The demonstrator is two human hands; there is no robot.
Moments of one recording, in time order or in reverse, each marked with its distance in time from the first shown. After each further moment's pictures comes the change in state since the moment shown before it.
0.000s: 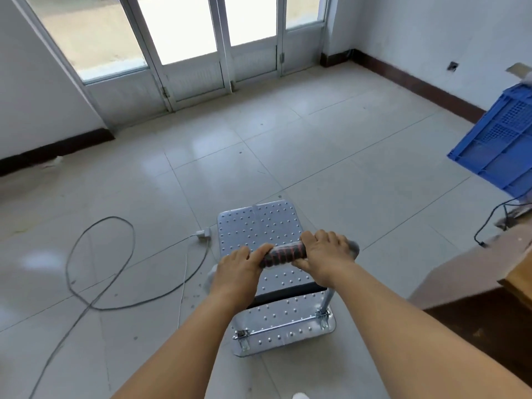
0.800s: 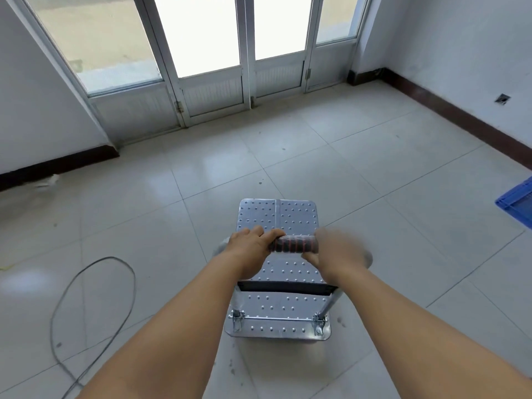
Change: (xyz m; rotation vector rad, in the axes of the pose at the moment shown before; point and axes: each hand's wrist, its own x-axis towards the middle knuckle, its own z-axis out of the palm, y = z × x) left_hand 0.333 -0.195 -0.107 0.011 -0.174 0.096; right_hand 0.323 -0.096 -0.119 -0.024 0.053 0.130
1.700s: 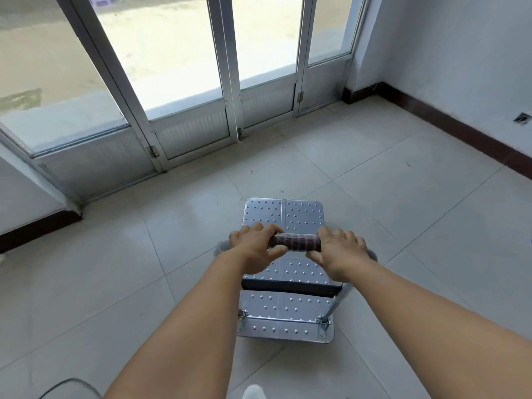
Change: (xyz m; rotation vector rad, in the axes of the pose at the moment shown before) left_hand 0.375 -0.147 -0.175 -0.192 -0.080 -0.065; right_hand 0.401 -0.047 -0.153 0.032 -0.056 0.052
